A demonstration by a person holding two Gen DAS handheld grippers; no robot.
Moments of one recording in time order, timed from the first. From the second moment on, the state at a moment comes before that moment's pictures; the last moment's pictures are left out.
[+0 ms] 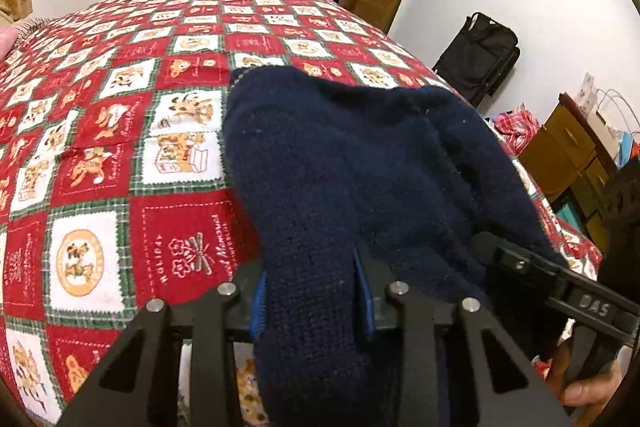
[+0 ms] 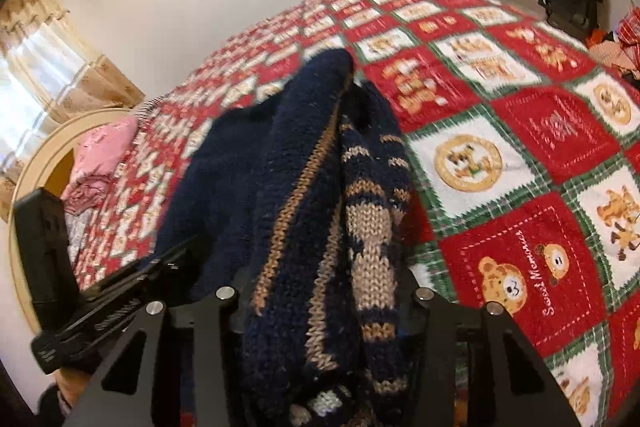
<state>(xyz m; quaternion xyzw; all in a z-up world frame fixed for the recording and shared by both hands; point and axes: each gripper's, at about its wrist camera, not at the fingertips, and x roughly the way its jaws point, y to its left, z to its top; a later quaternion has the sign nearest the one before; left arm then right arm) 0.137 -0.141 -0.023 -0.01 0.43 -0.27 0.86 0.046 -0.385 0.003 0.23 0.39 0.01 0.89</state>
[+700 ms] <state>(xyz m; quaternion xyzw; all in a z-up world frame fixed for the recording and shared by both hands) 0.133 0.012 0.053 -0.04 0.36 -0.18 0.91 0.072 -0.201 0.097 0.17 0.35 0.16 0.91</state>
